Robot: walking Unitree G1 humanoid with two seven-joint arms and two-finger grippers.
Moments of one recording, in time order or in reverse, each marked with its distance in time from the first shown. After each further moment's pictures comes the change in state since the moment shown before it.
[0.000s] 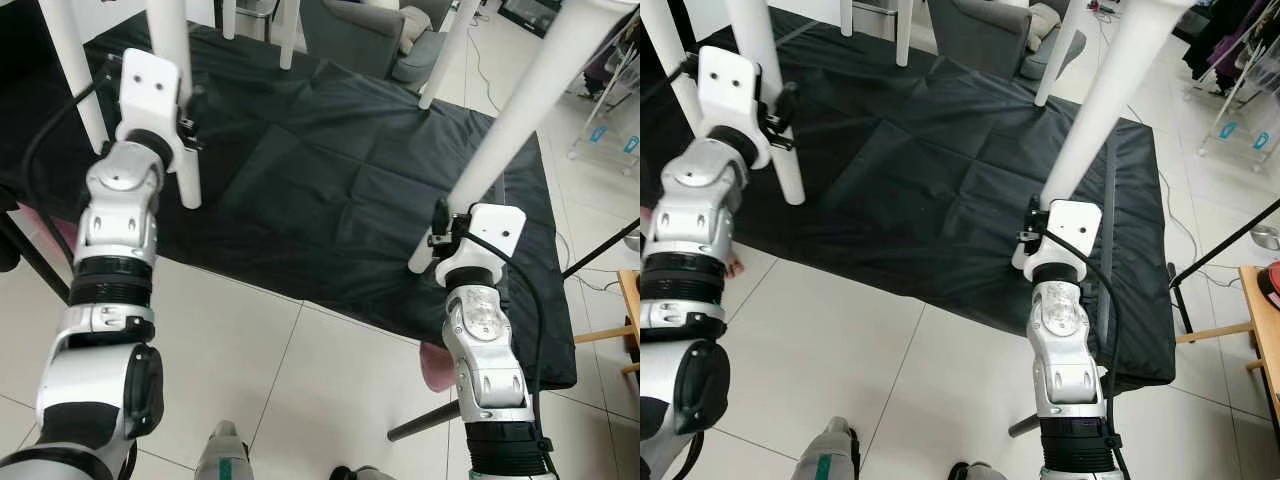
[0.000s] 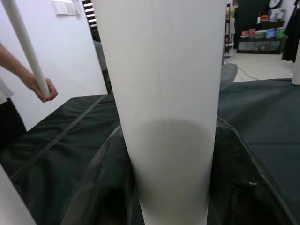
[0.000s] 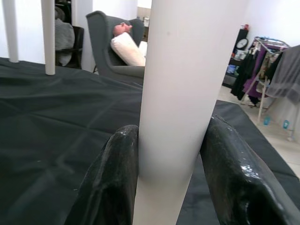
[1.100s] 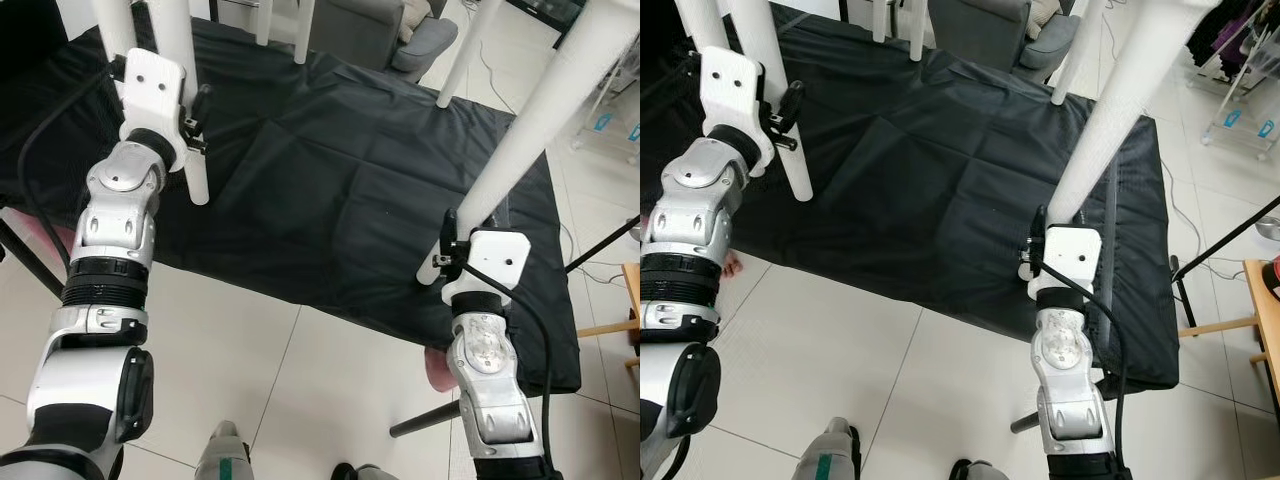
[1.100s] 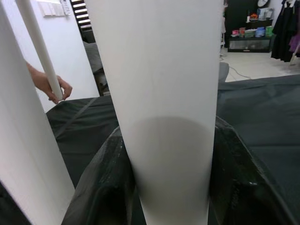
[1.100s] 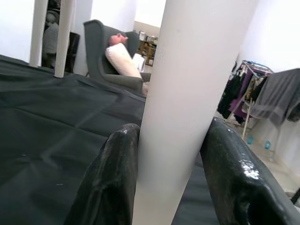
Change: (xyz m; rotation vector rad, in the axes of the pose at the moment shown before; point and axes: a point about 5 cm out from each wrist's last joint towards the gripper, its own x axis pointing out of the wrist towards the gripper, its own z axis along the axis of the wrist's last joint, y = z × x) left arm 0.001 -0.007 0.003 -0.011 -0.028 -0.045; right arm -0.029 -0.001 0.003 -0.103 -0.098 0.028
